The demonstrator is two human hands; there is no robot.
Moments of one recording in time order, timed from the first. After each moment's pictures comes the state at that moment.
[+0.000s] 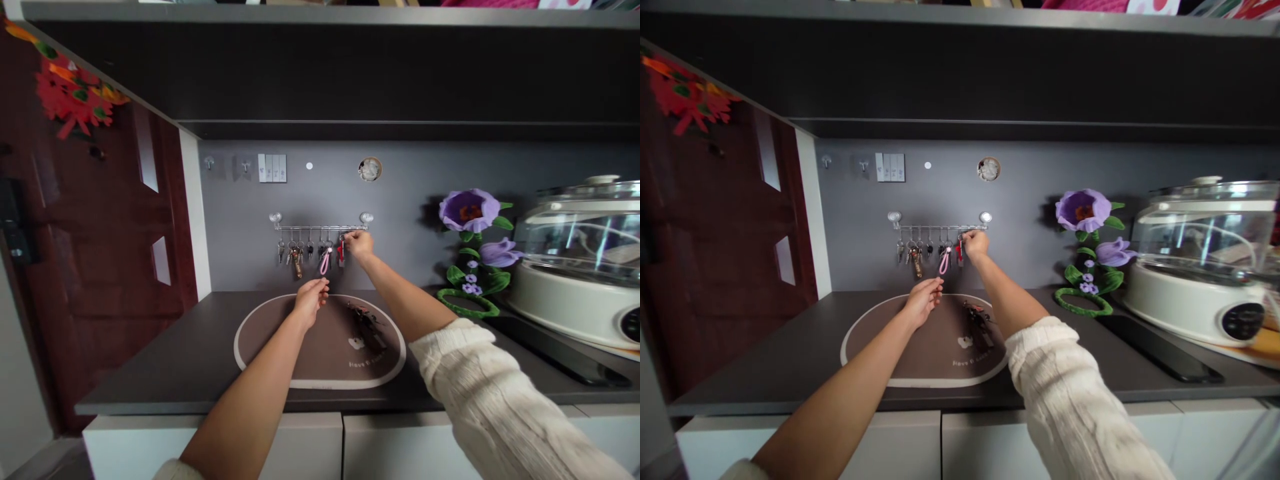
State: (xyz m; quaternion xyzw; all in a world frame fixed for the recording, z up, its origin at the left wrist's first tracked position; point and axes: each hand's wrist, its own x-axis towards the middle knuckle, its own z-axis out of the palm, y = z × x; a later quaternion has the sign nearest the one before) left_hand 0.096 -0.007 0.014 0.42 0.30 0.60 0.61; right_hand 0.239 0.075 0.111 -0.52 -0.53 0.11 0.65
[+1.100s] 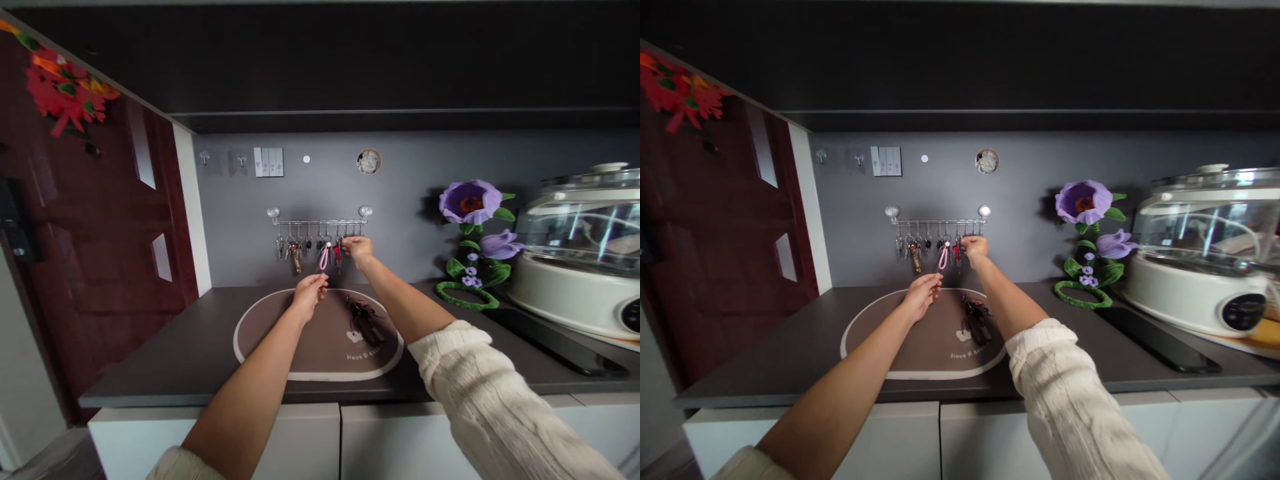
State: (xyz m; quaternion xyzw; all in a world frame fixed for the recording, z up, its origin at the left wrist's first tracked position) left_hand 0.095 -0.005 0.011 0.45 0.31 0.59 0.59; right_hand 0.236 0.069 0.088 -0.48 -0.45 0.29 0.70
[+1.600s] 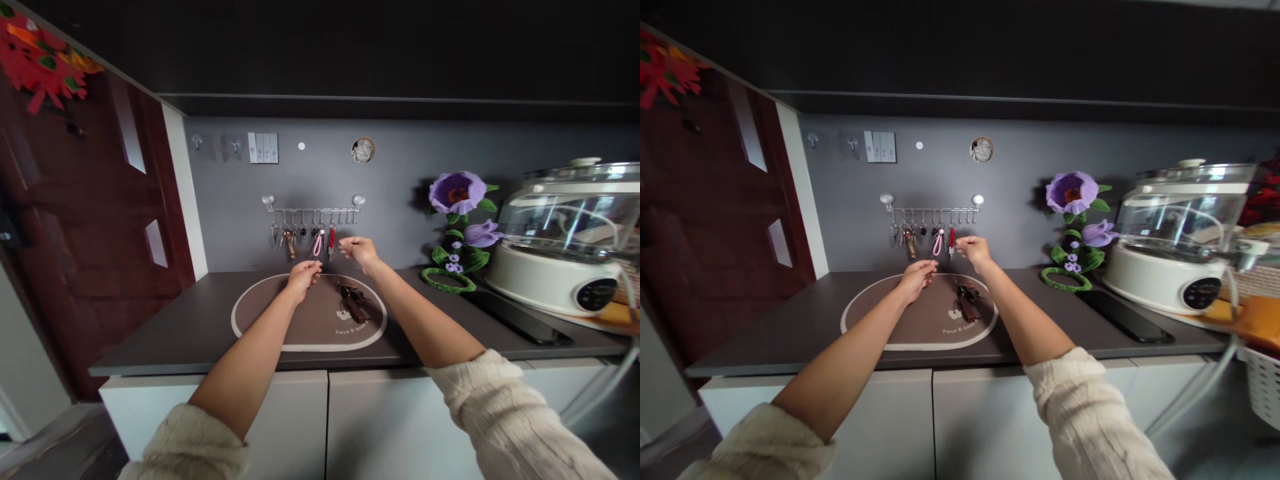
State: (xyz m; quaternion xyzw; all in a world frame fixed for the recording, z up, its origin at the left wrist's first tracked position) left_hand 0.094 0.003 0.004 0.50 0.34 0.58 0.55; right_hand 0.250 -0.001 0.070 -0.47 -0.53 0.34 0.62
